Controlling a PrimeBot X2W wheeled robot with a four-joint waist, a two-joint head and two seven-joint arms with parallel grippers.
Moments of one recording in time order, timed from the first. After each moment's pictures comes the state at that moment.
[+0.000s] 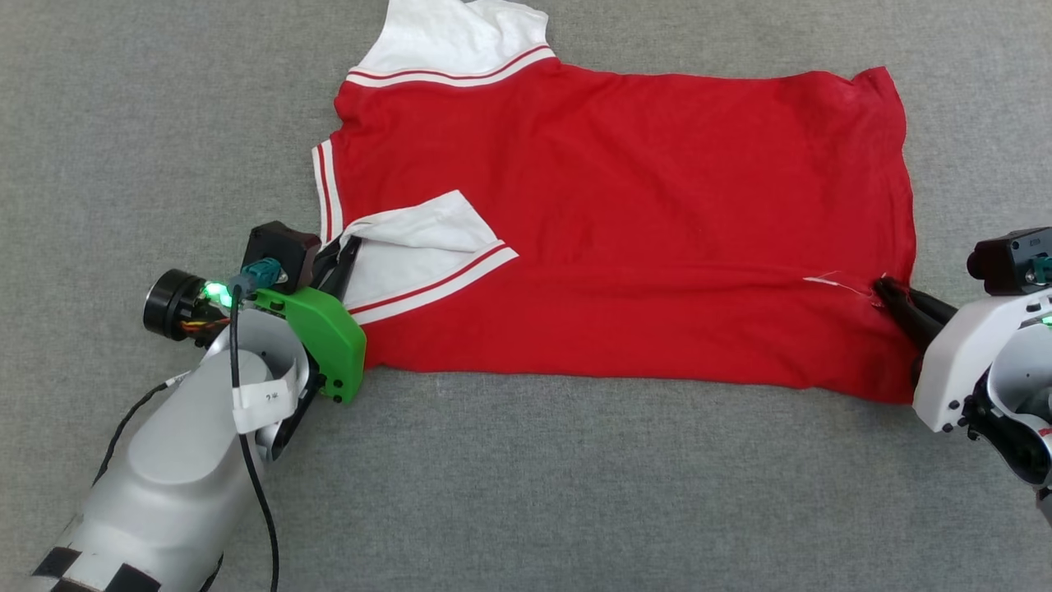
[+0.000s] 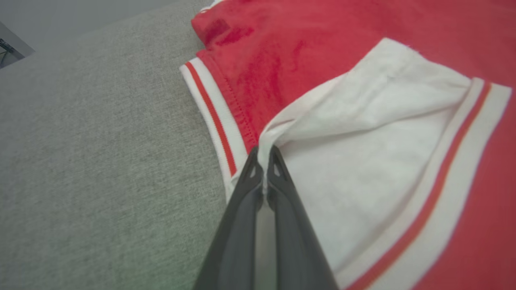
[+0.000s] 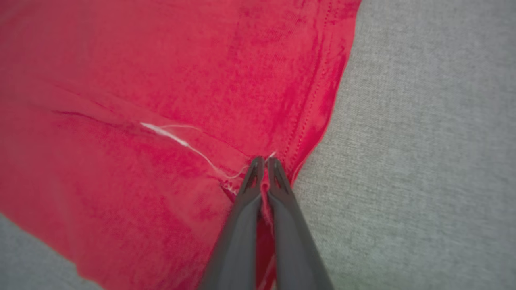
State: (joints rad) left arm -0.68 0.45 -0.73 0.59 -0.59 -0.03 -0.11; right arm -0.43 -0.58 0.40 0.29 0.68 0.13 0.24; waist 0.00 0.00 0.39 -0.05
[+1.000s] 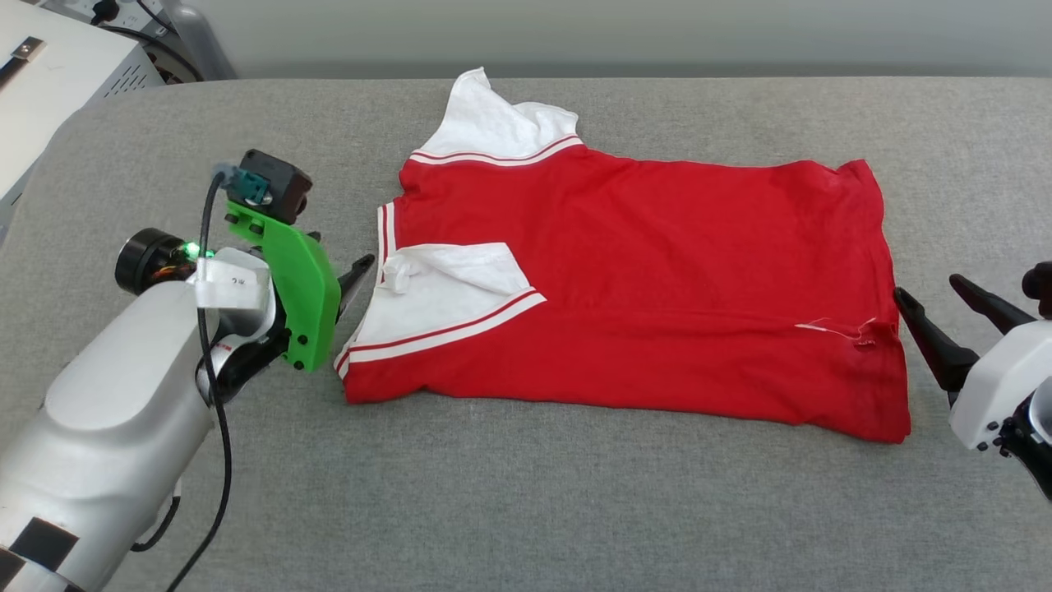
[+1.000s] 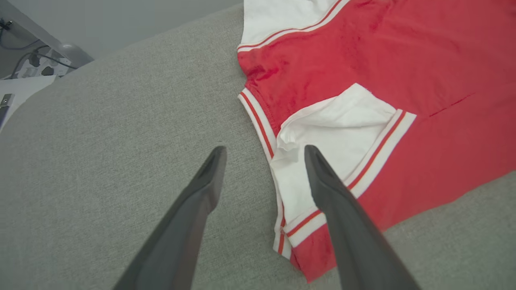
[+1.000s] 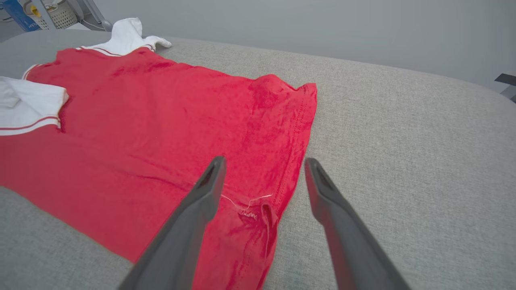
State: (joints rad) left arm -0.80 0.56 -0.79 0.48 -0.81 -0.12 0.34; right arm -0.33 -0.61 0.31 0.24 0.67 0.13 0.13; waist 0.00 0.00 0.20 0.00
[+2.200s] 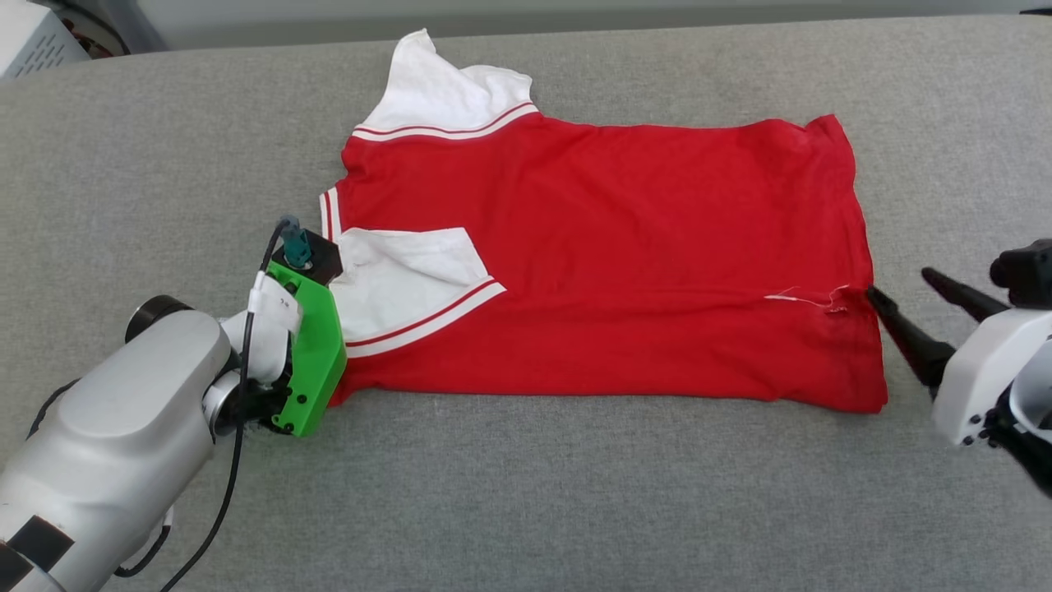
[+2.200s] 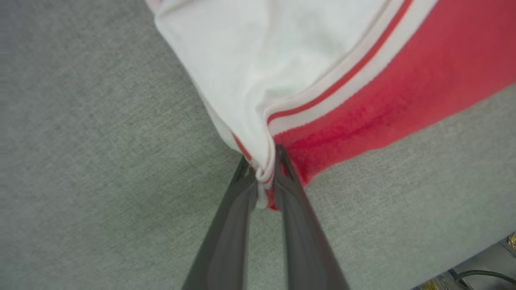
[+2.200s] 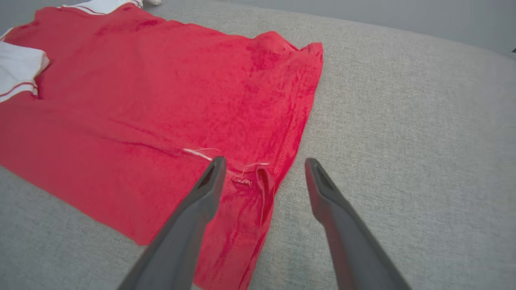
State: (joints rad) left arm -0.86 0.62 -1.06 0.52 -0.99 -0.13 0.71; right arm -0.35 -0.61 0.35 0.18 0.65 0.13 0.21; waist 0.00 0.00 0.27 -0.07
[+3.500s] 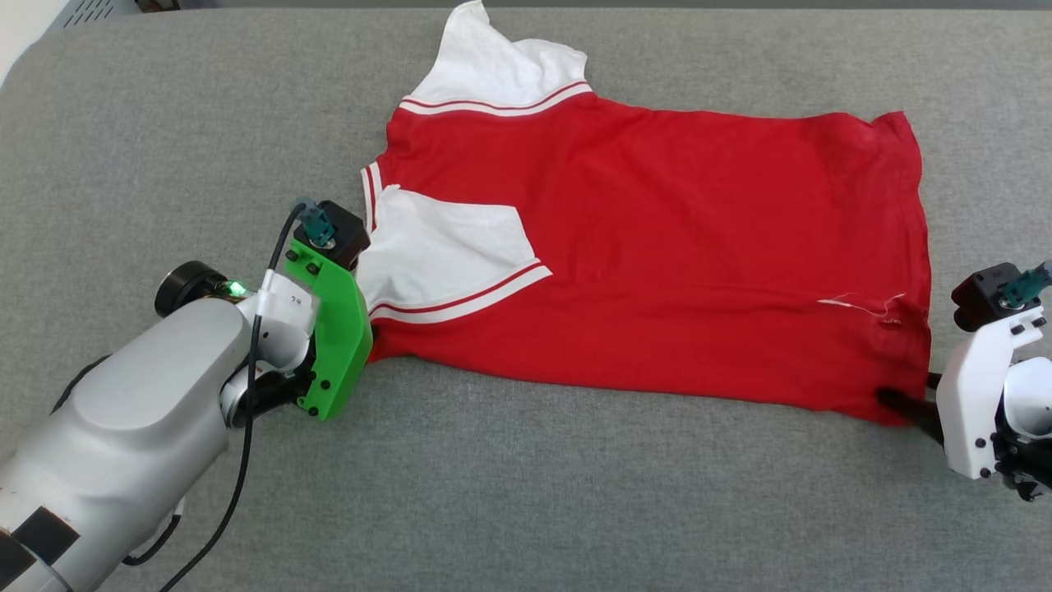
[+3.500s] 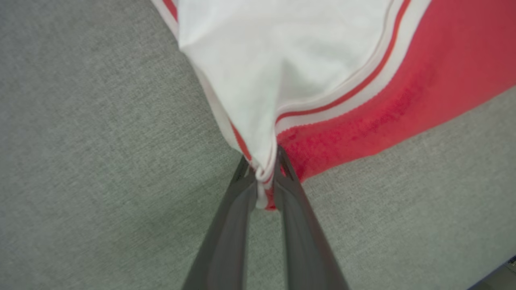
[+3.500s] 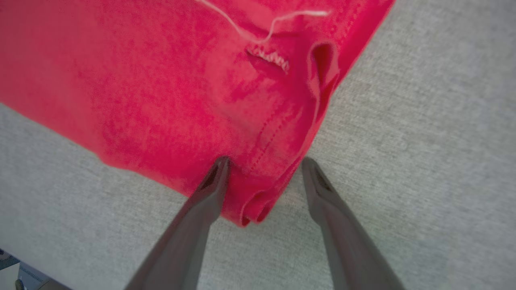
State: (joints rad) left arm -0.90 0.63 -1.11 0.44 -0.99 -0.13 0.54; right arm -0.41 -0.68 0.52 0.29 0.82 0.13 0.68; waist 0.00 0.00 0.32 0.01
